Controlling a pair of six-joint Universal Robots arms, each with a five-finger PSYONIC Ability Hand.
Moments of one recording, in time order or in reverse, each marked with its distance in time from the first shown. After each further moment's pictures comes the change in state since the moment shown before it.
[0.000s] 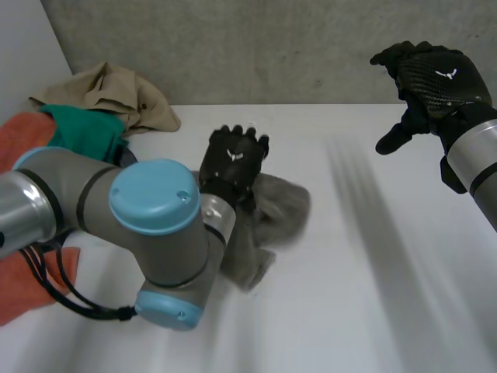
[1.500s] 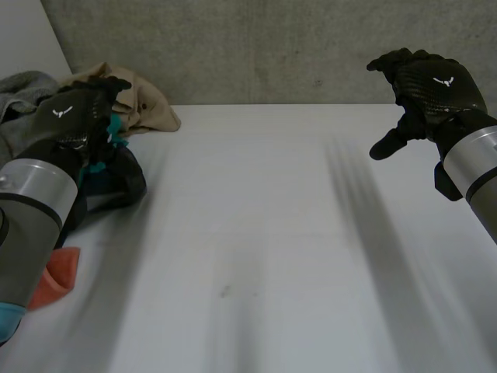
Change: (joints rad) left arm 0.399 0.591 -0.385 -0.121 0.098 -0.358; right arm 0.012 -0.006 0.023 -0.002 0.014 0.064; left_hand -0.110 -0.105 -0.104 -0.102 -0.076; right_hand 0.000 0.000 0.000 0.000 0.000
